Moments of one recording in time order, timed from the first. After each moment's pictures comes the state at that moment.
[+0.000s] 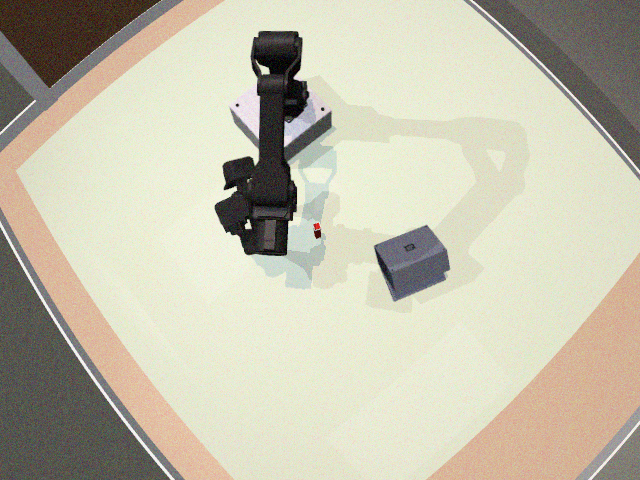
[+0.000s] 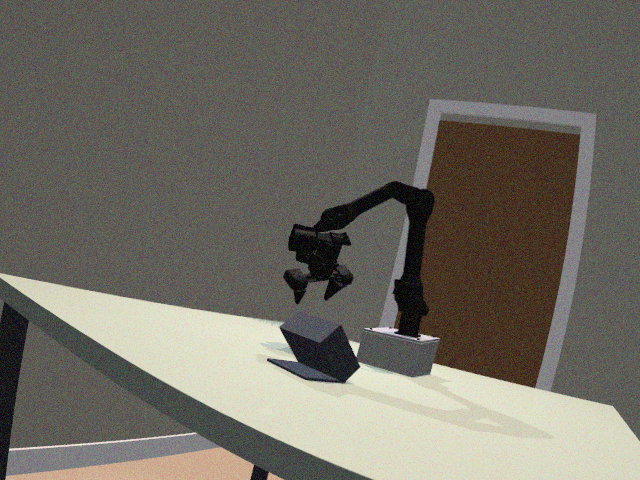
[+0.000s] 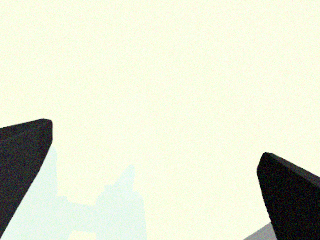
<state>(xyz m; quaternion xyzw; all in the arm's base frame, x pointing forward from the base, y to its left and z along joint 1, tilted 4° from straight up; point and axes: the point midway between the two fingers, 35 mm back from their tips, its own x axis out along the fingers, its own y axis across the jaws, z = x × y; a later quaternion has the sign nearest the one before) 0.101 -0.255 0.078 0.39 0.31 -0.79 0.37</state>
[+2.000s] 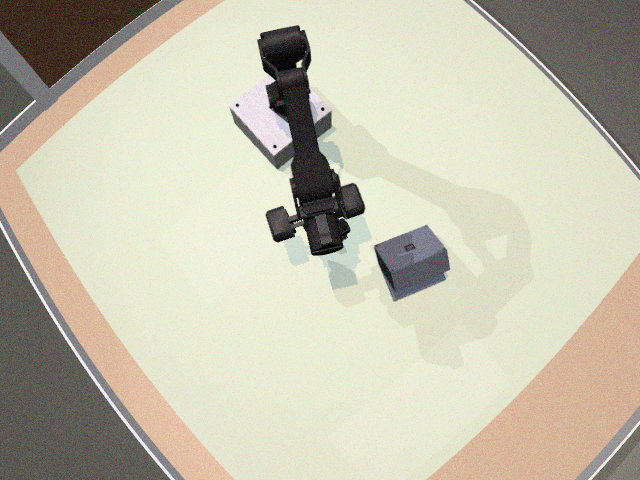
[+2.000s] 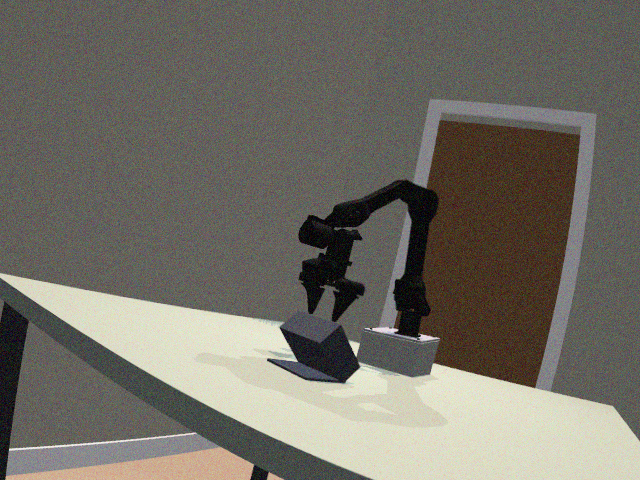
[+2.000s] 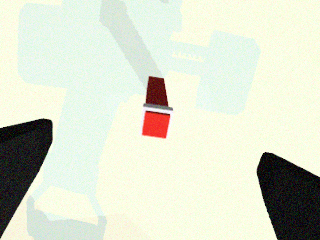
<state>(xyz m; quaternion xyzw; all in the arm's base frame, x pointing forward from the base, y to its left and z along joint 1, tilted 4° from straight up) 0.231 -0.165 0.063 0.16 0.65 -0.19 0.72</state>
